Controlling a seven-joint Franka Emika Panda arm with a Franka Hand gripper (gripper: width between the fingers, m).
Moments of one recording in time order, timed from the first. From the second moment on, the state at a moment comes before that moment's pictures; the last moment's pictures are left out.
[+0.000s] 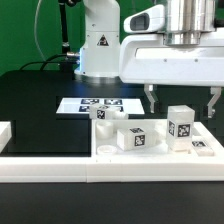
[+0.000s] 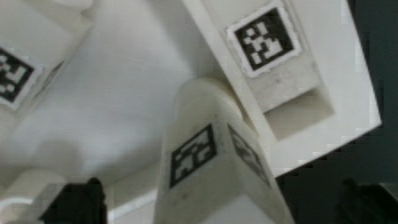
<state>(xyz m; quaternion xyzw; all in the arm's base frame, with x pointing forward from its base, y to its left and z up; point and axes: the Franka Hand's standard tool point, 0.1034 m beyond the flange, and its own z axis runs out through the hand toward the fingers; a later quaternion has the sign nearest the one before) 0.630 0.083 0.082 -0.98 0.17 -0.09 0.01</state>
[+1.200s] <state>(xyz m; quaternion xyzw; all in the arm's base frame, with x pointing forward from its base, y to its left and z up) 0.632 0.080 0.081 -1.00 0.03 -0.09 -0.02</state>
